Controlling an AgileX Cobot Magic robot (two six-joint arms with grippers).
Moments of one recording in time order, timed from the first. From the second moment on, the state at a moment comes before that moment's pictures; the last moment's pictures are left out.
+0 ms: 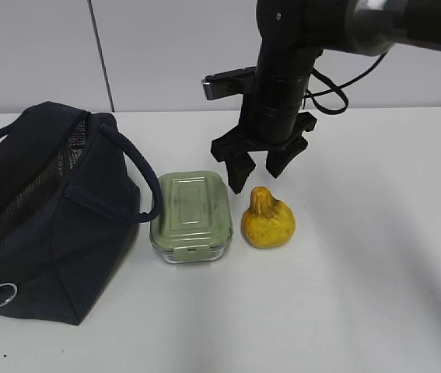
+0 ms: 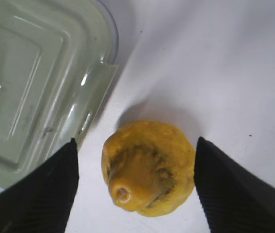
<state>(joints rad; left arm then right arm) -0.18 1.31 -0.93 -0.08 0.86 0.14 0.43 2.20 -1.93 0.11 1.22 -0.11</state>
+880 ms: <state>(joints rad) -0.18 1.31 -0.93 -0.07 0.86 0.14 0.46 2.20 -1.82 0.03 1.22 -0.10</state>
